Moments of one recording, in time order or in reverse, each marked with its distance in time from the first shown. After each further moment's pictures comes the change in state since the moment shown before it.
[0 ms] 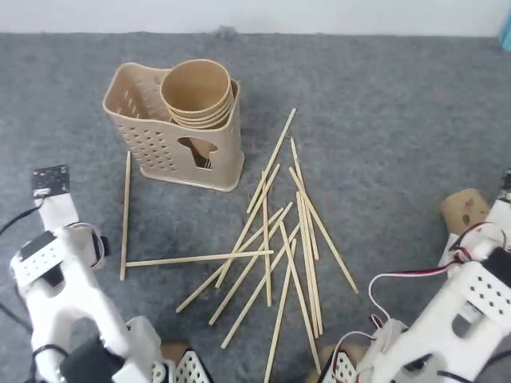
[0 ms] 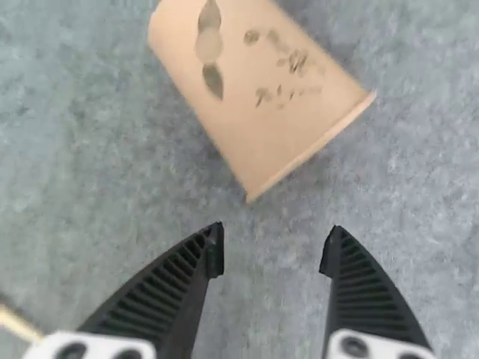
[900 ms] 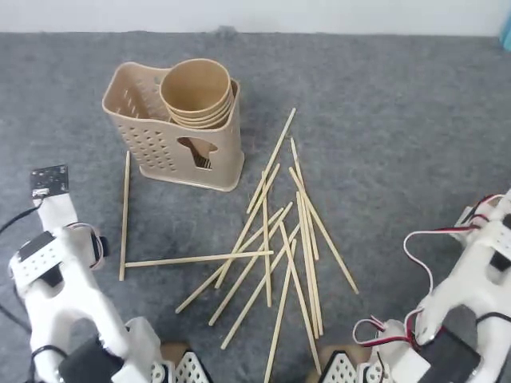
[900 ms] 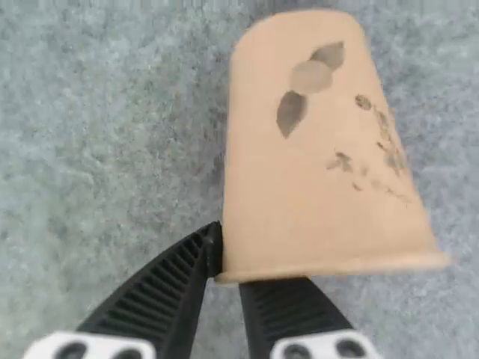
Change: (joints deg) left arm 0.0 0.0 0.0 0.0 0.0; right arm -1.6 28.0 -11.4 -13.0 -13.4
